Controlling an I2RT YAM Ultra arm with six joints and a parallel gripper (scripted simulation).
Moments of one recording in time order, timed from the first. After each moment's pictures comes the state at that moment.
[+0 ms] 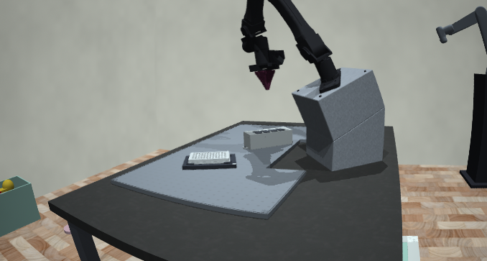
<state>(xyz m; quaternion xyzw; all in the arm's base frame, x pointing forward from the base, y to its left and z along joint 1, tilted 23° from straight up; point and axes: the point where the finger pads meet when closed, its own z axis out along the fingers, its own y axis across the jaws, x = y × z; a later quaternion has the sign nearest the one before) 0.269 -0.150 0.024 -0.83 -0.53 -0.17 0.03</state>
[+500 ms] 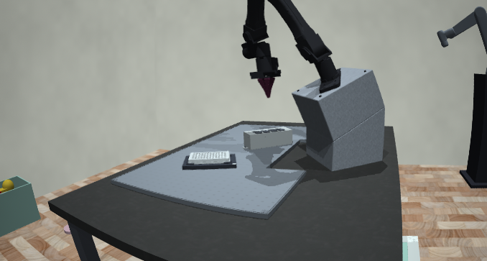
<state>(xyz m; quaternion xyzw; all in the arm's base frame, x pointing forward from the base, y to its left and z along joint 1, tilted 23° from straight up) 0.269 -0.127 0.000 -0.70 -0.69 -0.18 -0.01</state>
